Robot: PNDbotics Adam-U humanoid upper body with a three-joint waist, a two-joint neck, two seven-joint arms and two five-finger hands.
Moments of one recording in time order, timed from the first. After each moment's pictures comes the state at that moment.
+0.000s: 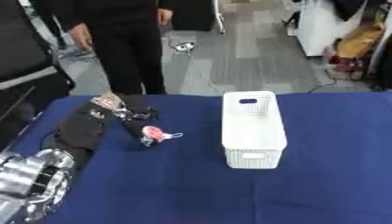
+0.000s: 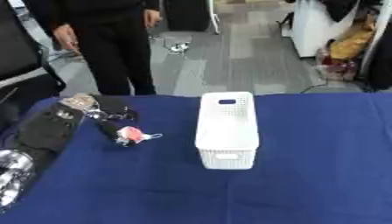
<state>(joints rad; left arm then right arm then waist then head) -1.10 0.55 0.09 -0.21 -1.78 -0.64 -0.08 -0.61 -0.46 -0.06 -1.99 0.32 -0.22 -0.35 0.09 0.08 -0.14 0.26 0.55</state>
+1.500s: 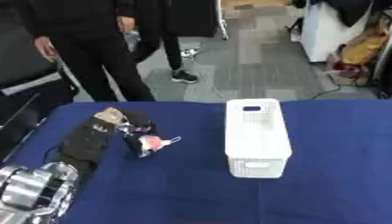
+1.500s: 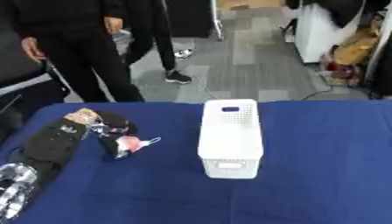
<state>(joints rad) -1.09 0.56 0.09 -0.21 -1.69 -0.66 -0.08 -0.63 -0.44 -0.06 -1.99 0.30 -0.22 -0.34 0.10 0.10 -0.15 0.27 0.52</state>
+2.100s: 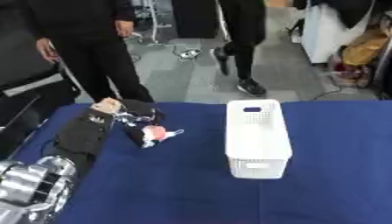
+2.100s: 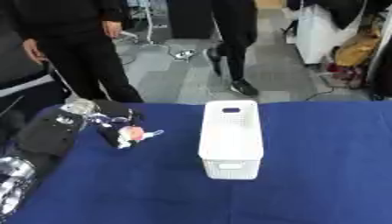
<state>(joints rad) -1.15 0.58 0.09 -0.24 -1.66 -0.79 0.00 -0.62 -0.45 -0.06 -1.99 0.30 -0.22 -0.34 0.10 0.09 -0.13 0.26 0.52</state>
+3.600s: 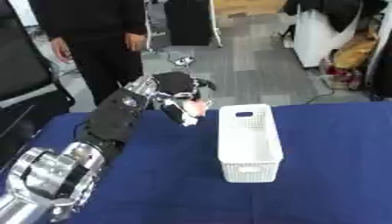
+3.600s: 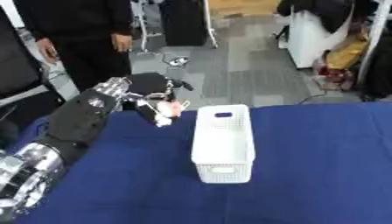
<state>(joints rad) -1.26 0.45 -0.04 -0.31 -1.69 -0.86 0.40 -0.63 -0.45 -0.06 -1.99 0.30 -0.22 -0.34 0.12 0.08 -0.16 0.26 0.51</state>
